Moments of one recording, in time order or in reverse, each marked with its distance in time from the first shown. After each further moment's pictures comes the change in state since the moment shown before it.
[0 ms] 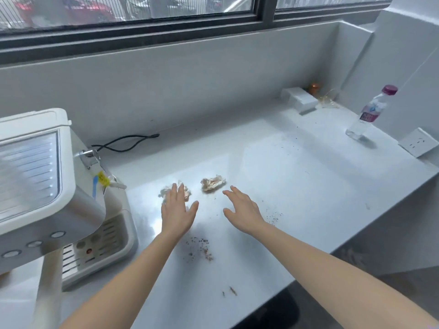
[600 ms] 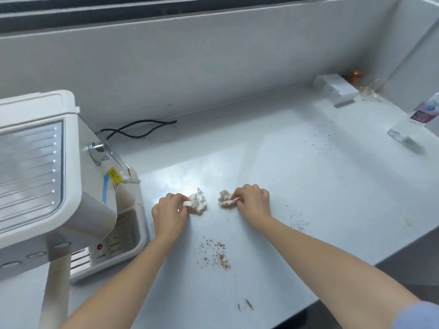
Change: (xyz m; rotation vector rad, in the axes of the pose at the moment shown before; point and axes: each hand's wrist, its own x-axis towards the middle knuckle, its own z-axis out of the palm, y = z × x) left_hand 0.023 -0.059 -0.010 0.074 0.201 -0.046; right_hand 0.070 -0.005 0.026 -0.168 0.127 -0.026
